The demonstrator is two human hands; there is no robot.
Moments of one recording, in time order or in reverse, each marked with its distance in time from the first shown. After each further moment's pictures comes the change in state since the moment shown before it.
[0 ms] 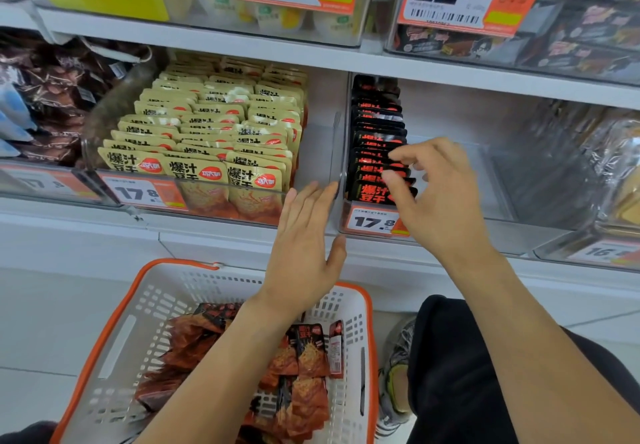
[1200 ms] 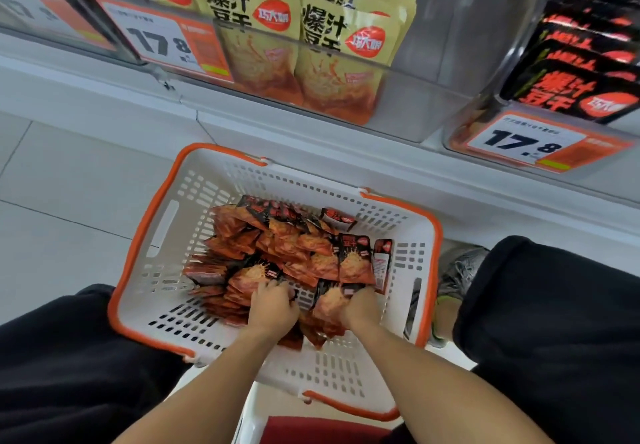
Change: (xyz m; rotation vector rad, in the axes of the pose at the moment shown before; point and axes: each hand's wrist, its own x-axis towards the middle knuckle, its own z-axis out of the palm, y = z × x) left_hand -0.280 -0.148 0.057 0.294 -0.855 -1.019; right_hand -0.309 0.029 0.251 -0.168 -1.214 1.184
